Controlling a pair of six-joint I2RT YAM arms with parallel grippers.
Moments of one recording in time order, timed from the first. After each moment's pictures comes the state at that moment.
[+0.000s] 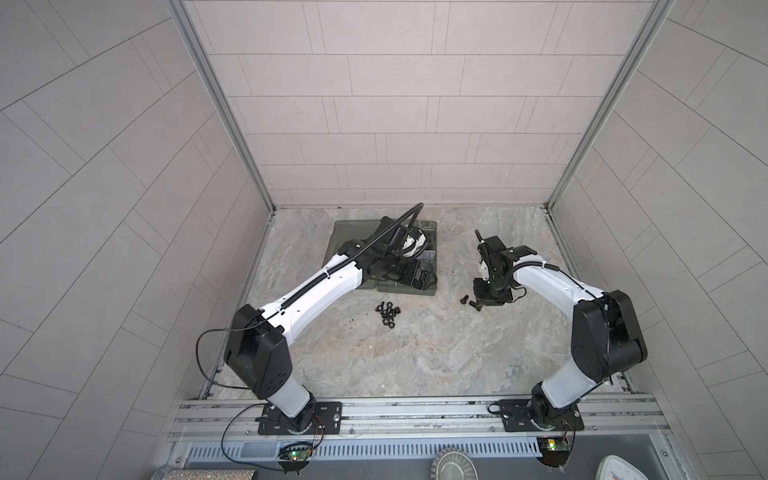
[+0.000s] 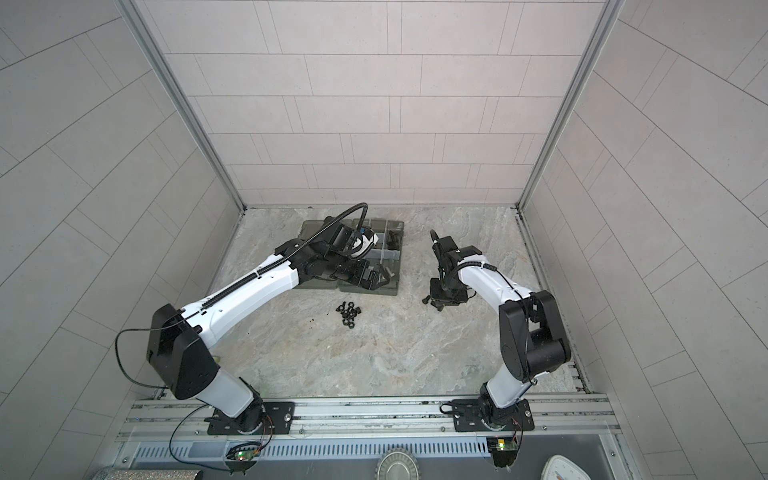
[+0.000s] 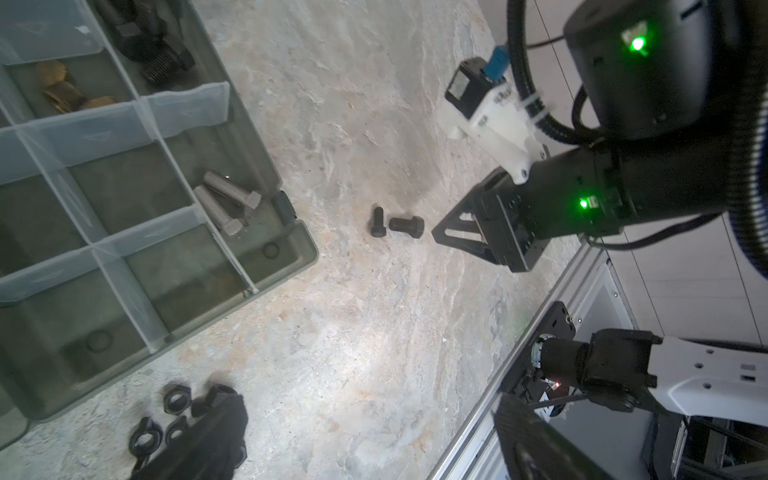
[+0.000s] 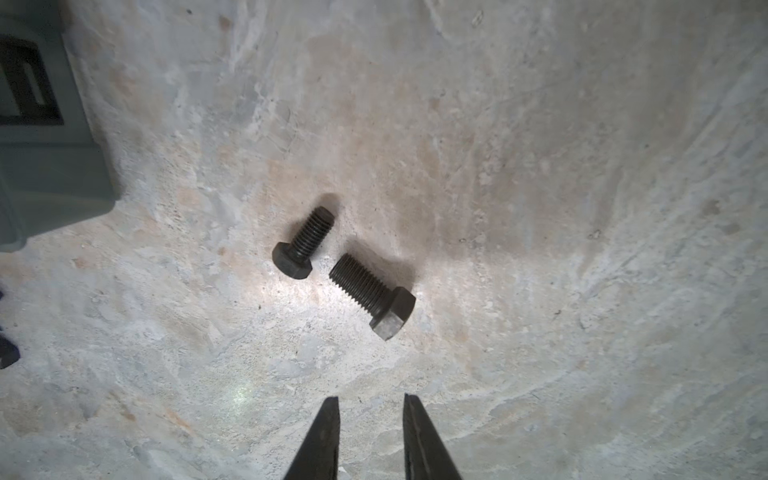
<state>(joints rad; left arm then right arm) -0.66 1.57 1.39 -0.72 0.39 -0.30 0.26 1.61 1.13 -0.96 -0.08 0.33</state>
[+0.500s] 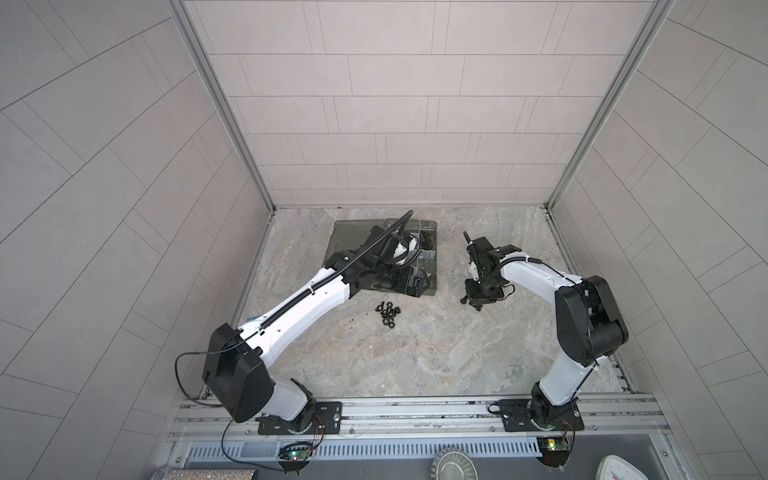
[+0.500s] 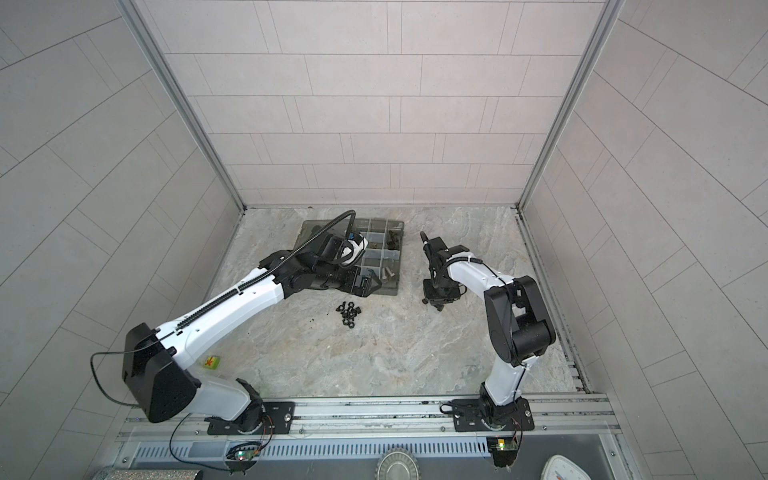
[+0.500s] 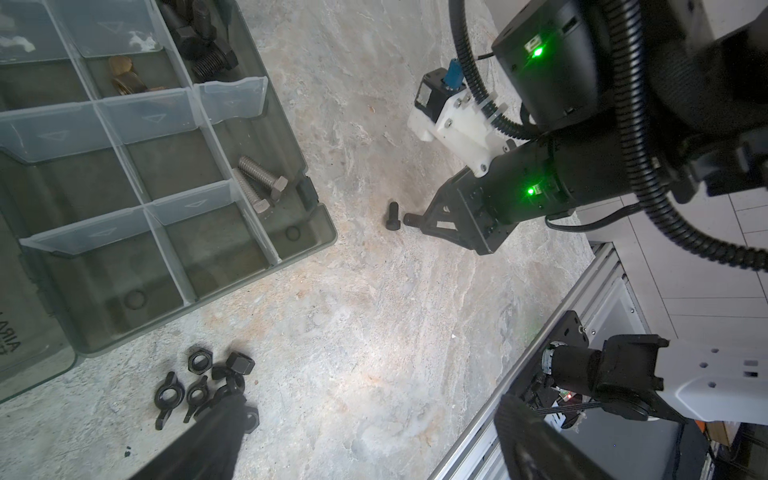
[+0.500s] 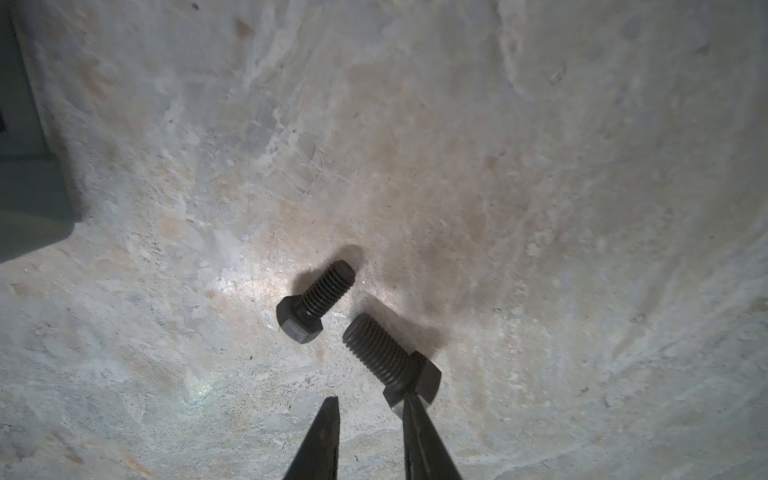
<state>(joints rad) -0.67 1.45 1.29 -0.69 0.31 -0.35 0.31 1.74 1.18 -0.91 -0.04 0.27</state>
